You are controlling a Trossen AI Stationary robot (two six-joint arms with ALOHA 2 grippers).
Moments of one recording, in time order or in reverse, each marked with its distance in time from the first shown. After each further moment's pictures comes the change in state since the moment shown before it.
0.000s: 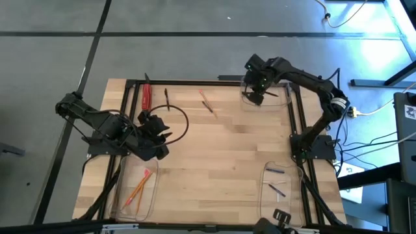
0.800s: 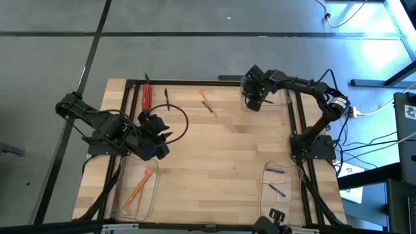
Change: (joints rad) left arm 0.001 0.000 0.000 0.002 -0.001 -0.024; right arm -0.035 0.001 -0.303 0.368 -0.052 -0.052
